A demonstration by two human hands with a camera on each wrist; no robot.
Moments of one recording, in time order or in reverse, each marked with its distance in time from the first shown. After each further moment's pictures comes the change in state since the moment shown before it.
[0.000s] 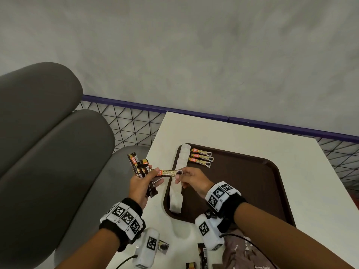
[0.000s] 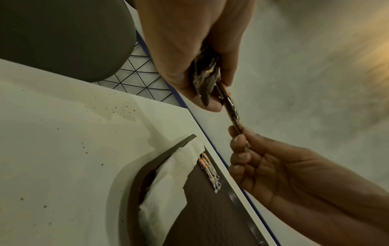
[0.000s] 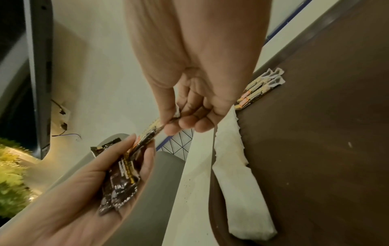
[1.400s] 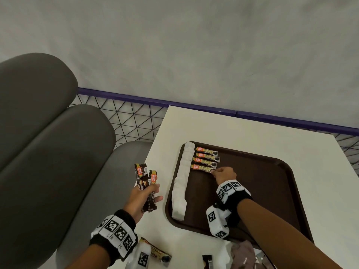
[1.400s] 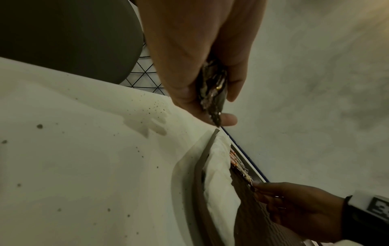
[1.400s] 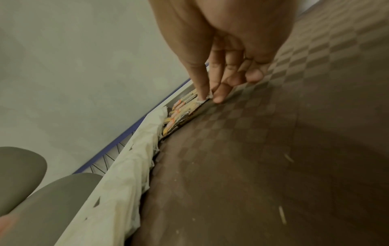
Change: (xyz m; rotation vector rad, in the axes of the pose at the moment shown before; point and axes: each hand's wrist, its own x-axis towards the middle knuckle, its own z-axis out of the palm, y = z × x) left_hand 0.025 -0.025 -0.027 0.200 -0.014 -0.215; right_hand 0.055 0.041 -0.081 -0.380 0.711 0.425
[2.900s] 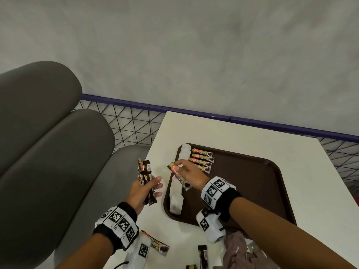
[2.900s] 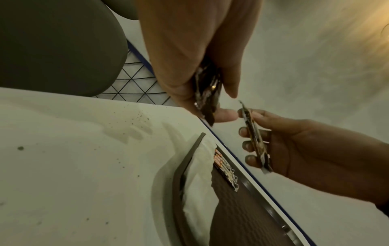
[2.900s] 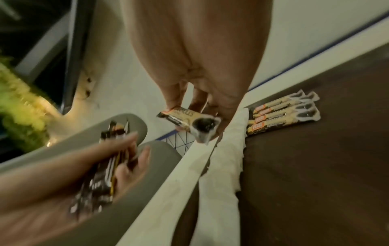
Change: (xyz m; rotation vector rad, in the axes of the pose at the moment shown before) left_hand -0.026 0.014 0.010 0.026 -0.057 0.115; right_hand -0.088 -0.040 0.017 0.077 -0.563 -0.649
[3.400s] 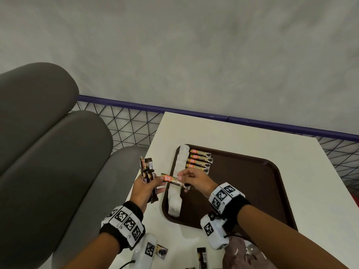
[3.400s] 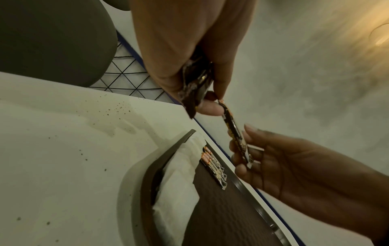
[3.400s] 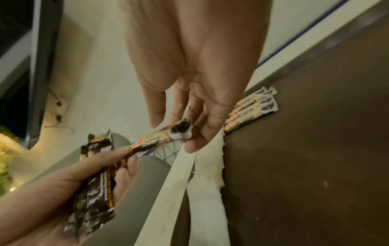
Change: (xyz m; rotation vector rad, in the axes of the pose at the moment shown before) left_hand 0.012 -0.004 0.013 0.016 0.053 0.067; right_hand -0.015 0.019 -0.014 0.278 -0.054 0.119
